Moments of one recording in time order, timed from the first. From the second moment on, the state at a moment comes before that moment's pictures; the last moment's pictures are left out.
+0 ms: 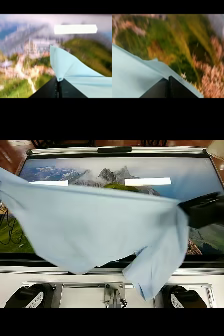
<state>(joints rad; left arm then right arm) -0.13 -0.72 1.41 1.50 -1.25 -1.65 0.12 -0.80 1.45 -1.28 1.51 1.45</state>
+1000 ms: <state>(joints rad) 0.08 -0.91 0.83 1.18 -0.97 -1.61 -0.05 -1.18 1.21 -1.06 1.22 1.46</state>
